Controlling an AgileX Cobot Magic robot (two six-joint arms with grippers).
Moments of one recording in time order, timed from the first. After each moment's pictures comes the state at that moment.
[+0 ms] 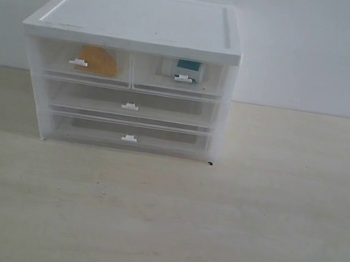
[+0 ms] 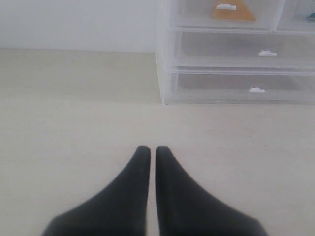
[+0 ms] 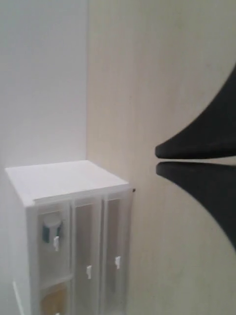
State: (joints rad) left arm -0.07 0.00 0.00 0.02 0.35 -0.06; right arm 0.37 0.01 -0.11 -0.25 0.35 0.34
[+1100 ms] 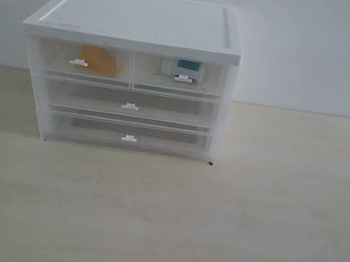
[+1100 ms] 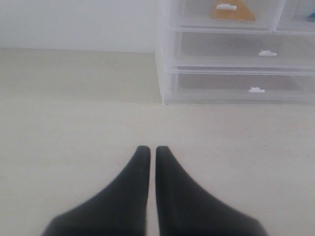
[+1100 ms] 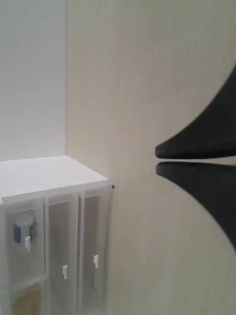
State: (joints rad) left arm -0.07 0.00 0.00 0.02 0.35 -0.06; right arm 0.37 0.00 -0.01 -0.21 0.28 0.31
